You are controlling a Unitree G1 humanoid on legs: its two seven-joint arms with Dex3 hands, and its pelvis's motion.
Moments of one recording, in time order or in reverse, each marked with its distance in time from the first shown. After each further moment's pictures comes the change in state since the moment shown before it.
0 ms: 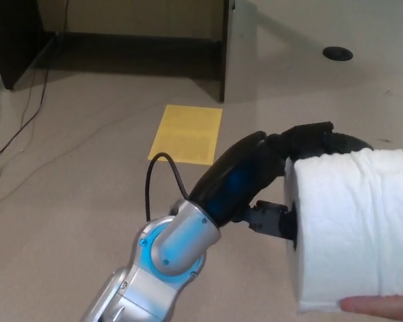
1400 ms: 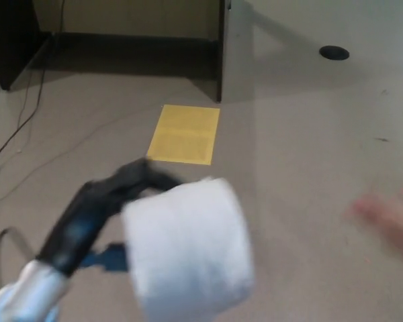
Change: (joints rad) left_arm 0.405 0.254 0.429 0.119 -0.171 -0.250 -0.041; right_arm -0.043 0.002 0.012 0.006 -0.008 0.003 0.025
